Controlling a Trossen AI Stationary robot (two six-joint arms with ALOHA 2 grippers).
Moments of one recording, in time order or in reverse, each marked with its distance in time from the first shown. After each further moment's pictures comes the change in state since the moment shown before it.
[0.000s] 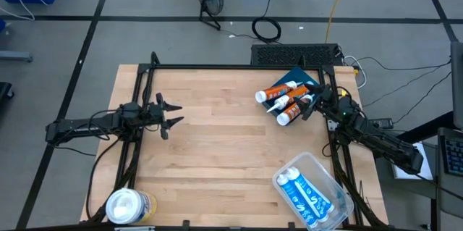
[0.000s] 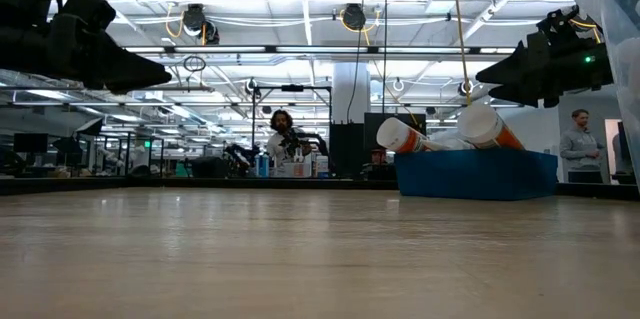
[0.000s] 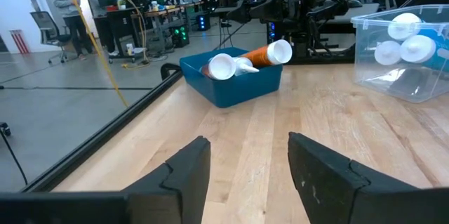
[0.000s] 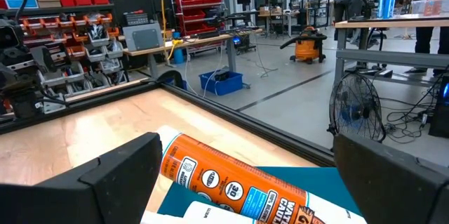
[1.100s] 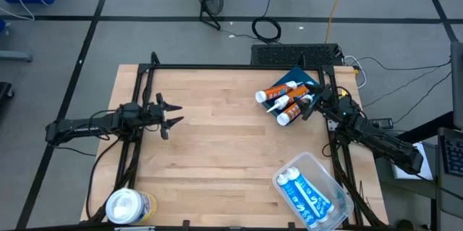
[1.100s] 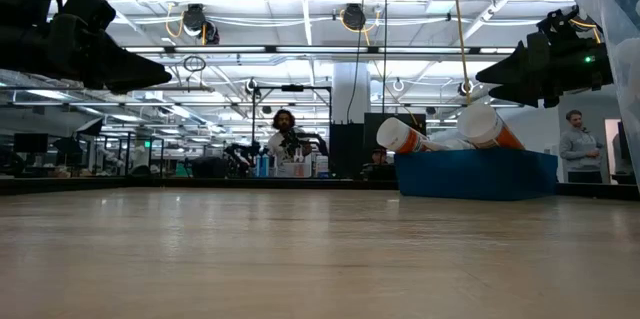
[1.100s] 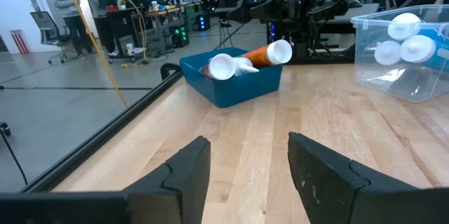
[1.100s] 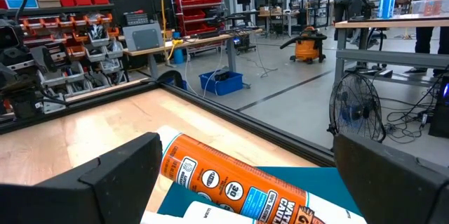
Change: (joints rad) left arm 0.000 0.000 0.000 0.000 0.000 0.000; right arm 0.000 0.000 0.000 0.000 0.000 0.000
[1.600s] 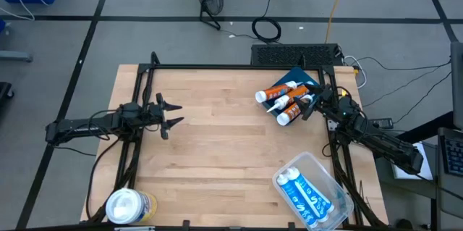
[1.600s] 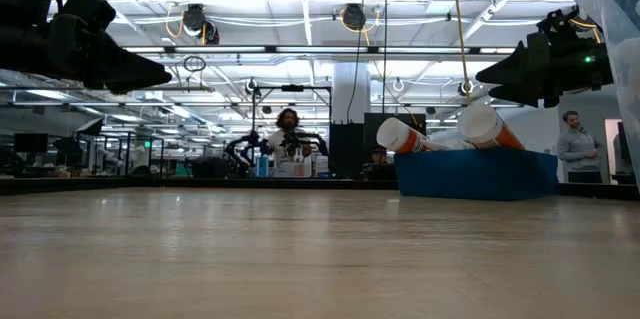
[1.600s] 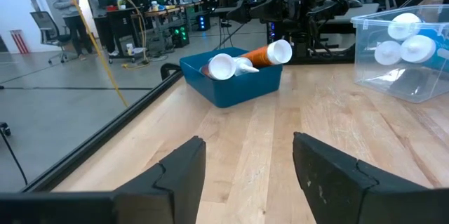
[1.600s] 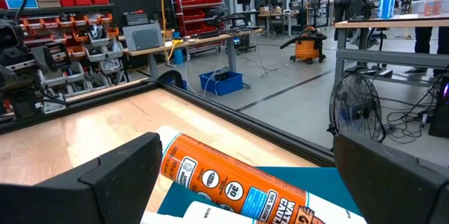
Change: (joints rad) left arm 0.000 0.000 0.000 0.000 0.000 0.000; right arm 0.000 0.000 0.000 0.000 0.000 0.000
